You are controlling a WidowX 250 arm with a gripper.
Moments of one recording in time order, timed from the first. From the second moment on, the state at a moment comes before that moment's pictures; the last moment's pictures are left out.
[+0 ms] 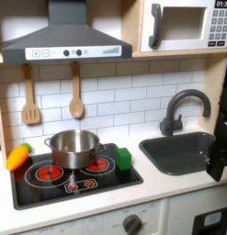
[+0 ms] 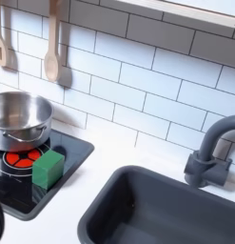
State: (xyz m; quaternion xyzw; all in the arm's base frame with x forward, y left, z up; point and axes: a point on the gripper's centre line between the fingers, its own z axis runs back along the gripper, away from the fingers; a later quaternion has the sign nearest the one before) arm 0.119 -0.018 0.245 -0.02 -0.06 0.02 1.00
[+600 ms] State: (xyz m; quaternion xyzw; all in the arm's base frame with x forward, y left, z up) arm 0.133 -0.018 0.237 -0.01 -0.06 0.02 1.00
